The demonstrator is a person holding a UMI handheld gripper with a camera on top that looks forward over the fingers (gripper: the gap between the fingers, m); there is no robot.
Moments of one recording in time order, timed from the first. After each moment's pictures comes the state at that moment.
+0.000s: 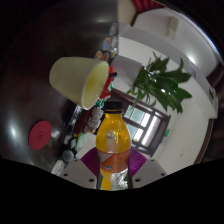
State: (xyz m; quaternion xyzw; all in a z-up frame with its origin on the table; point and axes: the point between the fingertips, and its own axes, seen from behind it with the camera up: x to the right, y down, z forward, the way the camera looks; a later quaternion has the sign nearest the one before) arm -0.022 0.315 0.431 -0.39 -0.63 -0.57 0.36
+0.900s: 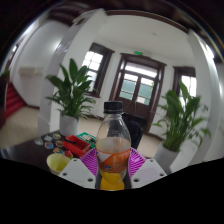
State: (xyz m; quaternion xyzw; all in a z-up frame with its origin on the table) arm 0.028 0.396 0.445 -0.75 -0.18 -0.02 0.64
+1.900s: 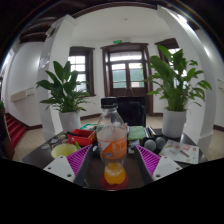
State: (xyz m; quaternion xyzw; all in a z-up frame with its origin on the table) arm 0.042 0.373 0.345 -0.79 -0.07 0.08 0.61
